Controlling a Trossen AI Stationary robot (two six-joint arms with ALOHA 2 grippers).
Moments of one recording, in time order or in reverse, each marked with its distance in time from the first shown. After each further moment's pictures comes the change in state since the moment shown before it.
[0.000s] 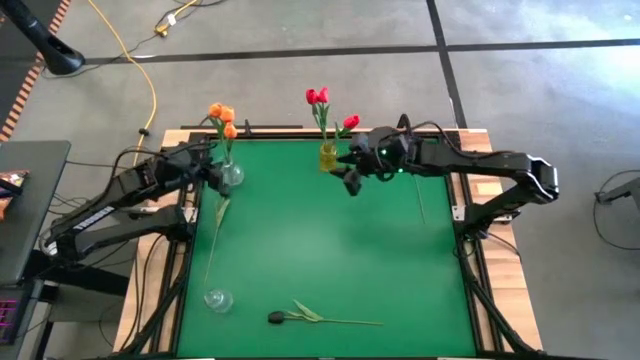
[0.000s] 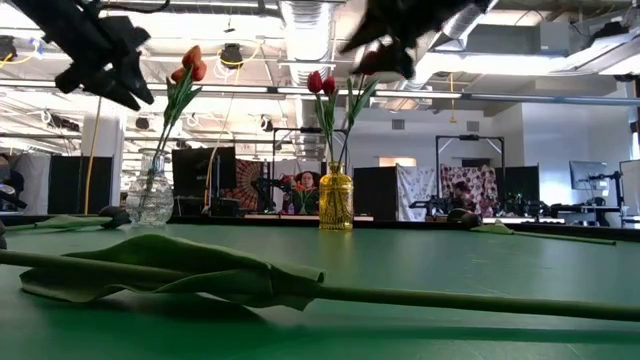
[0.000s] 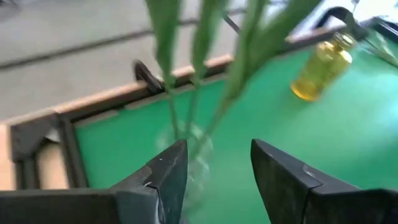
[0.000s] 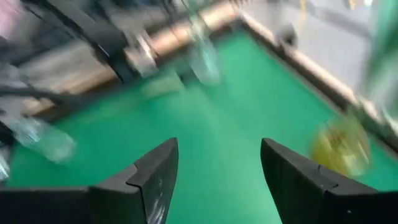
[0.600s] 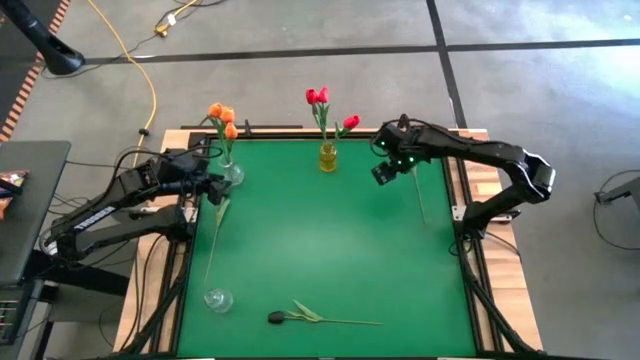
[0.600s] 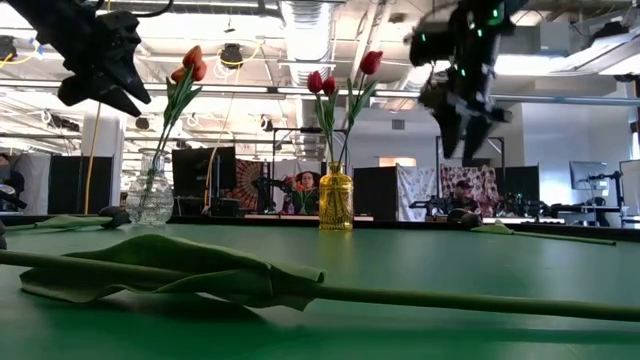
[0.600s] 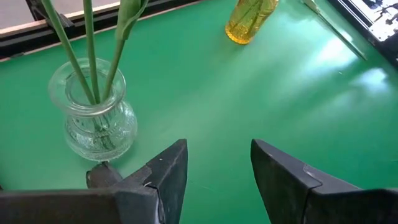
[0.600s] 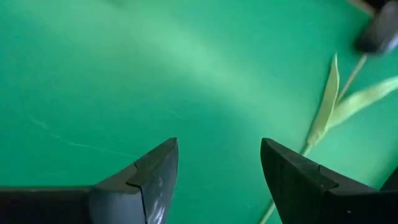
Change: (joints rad) left arm 0.000 0.001 -0.006 -0.064 0.327 -0.053; right arm -0.252 0.039 -0.045 -0.737 0.124 0.194
